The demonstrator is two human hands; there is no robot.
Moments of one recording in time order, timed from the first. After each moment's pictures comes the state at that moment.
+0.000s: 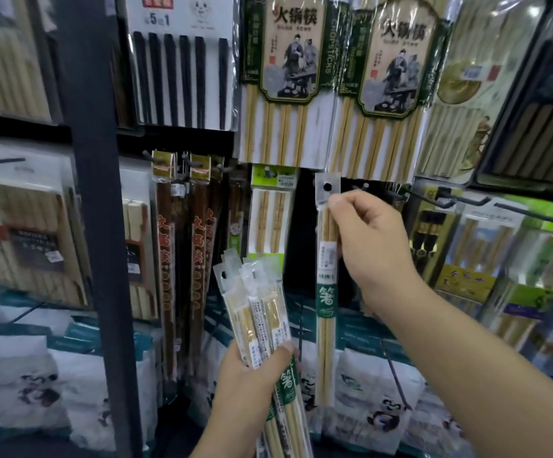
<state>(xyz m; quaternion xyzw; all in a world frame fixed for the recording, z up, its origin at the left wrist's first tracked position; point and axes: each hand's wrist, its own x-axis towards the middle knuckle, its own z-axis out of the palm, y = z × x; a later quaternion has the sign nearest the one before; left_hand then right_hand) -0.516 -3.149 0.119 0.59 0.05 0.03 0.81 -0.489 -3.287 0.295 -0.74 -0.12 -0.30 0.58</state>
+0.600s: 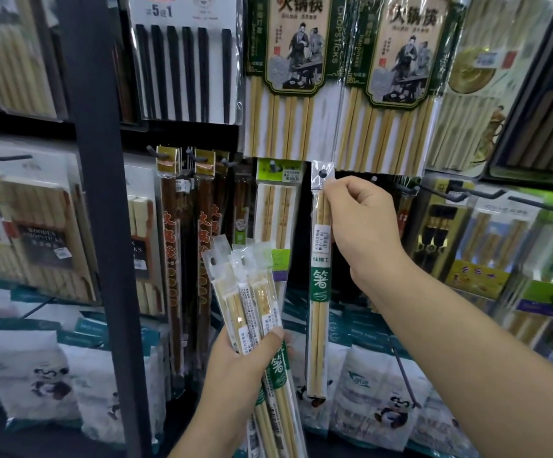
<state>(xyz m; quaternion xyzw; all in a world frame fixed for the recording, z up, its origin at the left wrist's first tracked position) -0.508 -3.131 0.123 0.59 0.01 0.05 0.81 -0.469 -3.272 0.303 -0.73 -0.10 -0.30 0.60</state>
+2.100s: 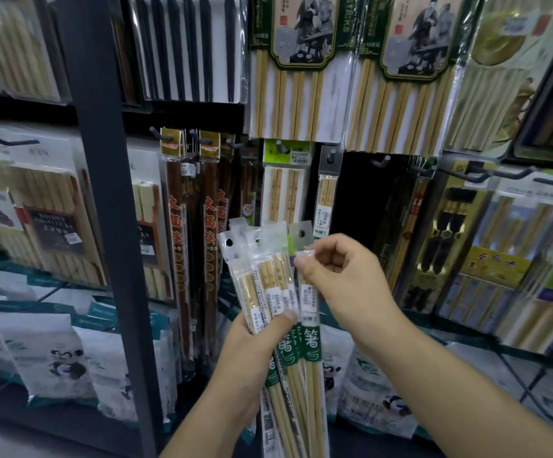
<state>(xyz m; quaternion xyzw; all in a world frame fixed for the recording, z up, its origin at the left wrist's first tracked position) -0.507 -3.138 0.132 0.55 -0.03 -0.01 0.84 -0.491 -3.273 0.220 -0.78 -0.09 -0.19 0.59</state>
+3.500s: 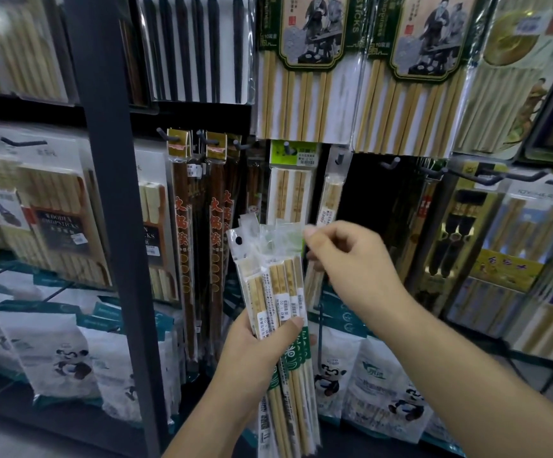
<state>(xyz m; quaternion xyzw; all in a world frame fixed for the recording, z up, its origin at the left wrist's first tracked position) -0.505 -3.130 0.131 0.59 -0.05 0.01 0.81 -0.481 -3.271 0.241 -0.82 -0.11 -0.20 0.53</state>
